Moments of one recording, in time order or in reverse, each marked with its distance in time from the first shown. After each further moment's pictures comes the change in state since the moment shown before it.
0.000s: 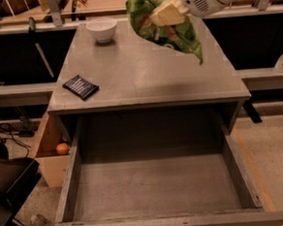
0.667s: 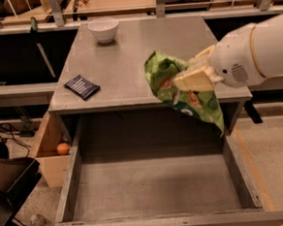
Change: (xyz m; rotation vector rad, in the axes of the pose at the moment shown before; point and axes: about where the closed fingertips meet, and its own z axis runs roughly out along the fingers) arm 0.085 0.113 -0.058 -0.146 0.049 0.197
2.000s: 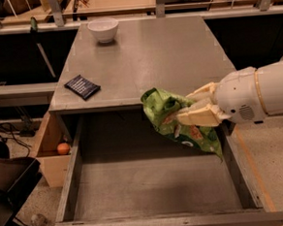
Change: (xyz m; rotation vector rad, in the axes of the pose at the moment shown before) arm 0.062 0.047 0.012 -0.196 -0.048 -0.013
